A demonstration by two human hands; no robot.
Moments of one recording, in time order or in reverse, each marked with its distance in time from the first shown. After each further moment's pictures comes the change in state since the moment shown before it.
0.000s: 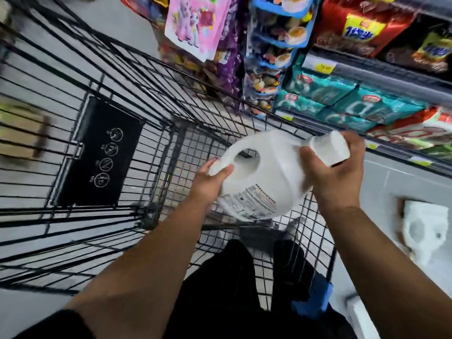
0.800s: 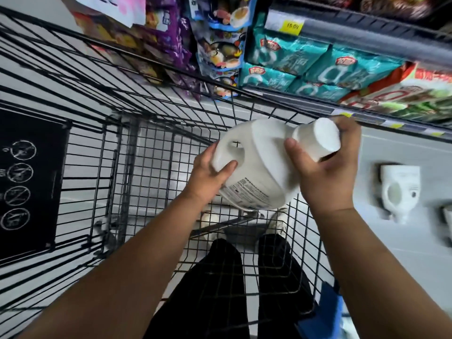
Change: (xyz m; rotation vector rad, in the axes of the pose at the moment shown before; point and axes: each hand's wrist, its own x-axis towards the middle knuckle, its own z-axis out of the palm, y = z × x) left_hand 0.073 -0.033 0.067 0.253 -0.345 0.271; right_hand 0.013 0.065 0.001 -0.114 0.106 -0.143
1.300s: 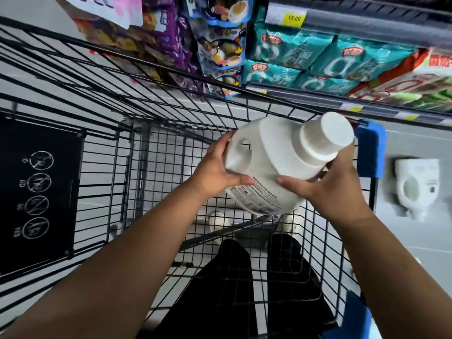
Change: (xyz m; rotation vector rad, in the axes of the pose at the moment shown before) left_hand 0.013 0.015 -0.005 0.349 -0.189 0.134; right_hand -0.011 0.027 -0.019 -0.057 -0.355 0.172
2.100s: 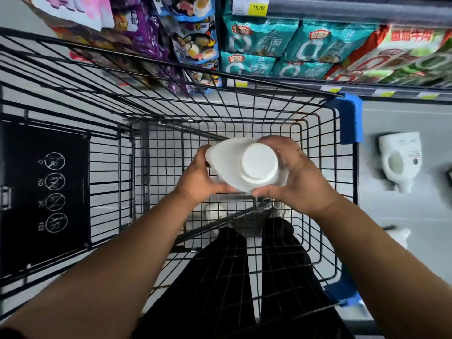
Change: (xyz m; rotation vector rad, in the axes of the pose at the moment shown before) left_hand -0.045 -0.020 0.026 0.269 0.020 -0.026; right_hand -0.041 0.014 -0.017 -0.141 -0.327 -0.148
